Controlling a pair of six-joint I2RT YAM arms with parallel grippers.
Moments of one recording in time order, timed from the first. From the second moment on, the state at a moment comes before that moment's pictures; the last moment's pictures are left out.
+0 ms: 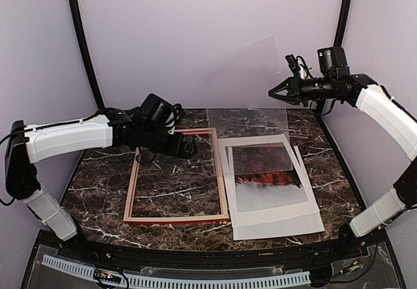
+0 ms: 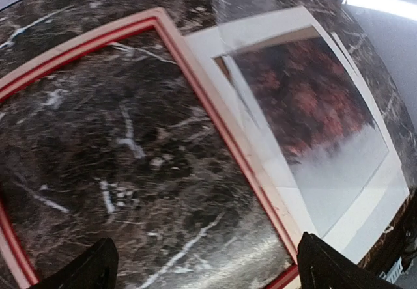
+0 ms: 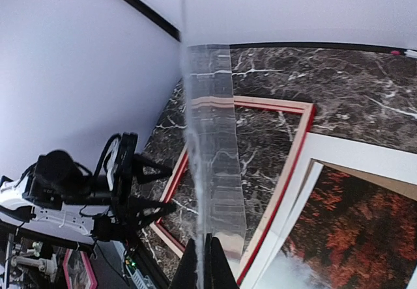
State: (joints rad) left arm -0.84 1.62 1.28 -0.51 -0.05 -0.45; right arm 0.28 1.41 1.46 -0.60 -0.71 0.42
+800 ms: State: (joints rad) left arm -0.21 1.15 1.11 -0.68 -0.35 -0.29; right arm 0.88 2.05 1.68 -0.06 -0.51 0.90
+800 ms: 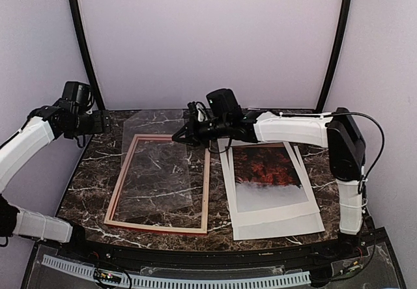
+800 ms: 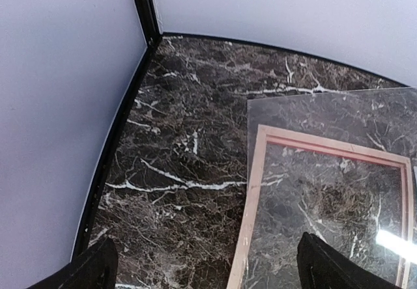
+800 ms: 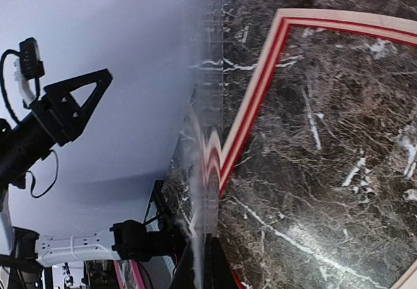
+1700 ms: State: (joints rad) left arm -0.20 1.62 1.00 -0.58 -0.09 -0.32; right arm 0.75 2.11 1.45 0.00 -0.56 0.87
